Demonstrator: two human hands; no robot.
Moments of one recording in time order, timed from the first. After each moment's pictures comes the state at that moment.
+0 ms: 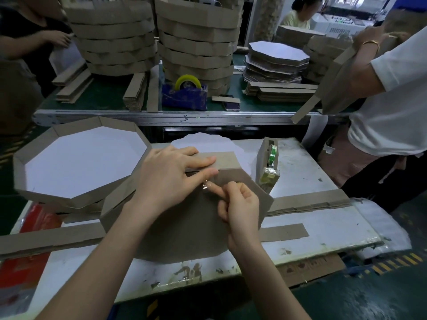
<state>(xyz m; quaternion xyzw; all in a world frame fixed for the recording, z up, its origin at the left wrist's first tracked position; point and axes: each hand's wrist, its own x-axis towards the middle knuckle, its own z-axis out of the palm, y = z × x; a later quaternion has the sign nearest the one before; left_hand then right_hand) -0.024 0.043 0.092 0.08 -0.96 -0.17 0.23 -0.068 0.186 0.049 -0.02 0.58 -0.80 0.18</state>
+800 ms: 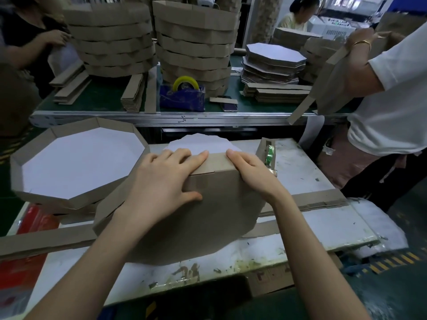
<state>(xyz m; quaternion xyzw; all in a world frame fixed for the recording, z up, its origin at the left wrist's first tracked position) -0.012 0.041 0.087 0.09 -0.99 -0.02 0.14 -0.168 0.205 0.071 -0.31 0.81 -0.46 0.17</state>
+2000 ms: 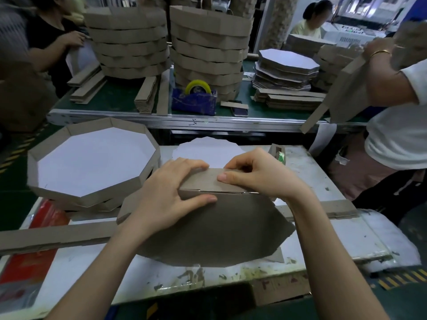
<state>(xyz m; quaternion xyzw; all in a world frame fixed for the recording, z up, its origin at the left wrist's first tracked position) 0.005 0.030 0.069 0.05 -0.92 -0.30 0.25 -0.151 0.198 0.121 -0.46 0.81 -0.33 0.18</state>
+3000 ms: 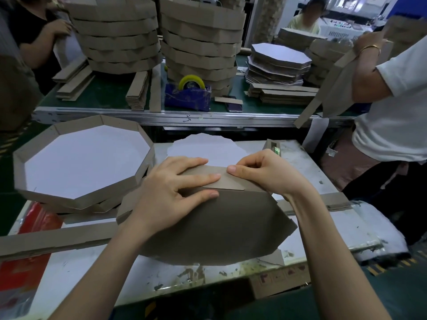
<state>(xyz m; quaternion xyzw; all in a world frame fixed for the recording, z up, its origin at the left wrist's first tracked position) 0.004 0.031 0.072 0.01 -0.91 -0.32 0.27 -0.151 0.206 0.115 -0.35 0.82 -0.40 0.23</state>
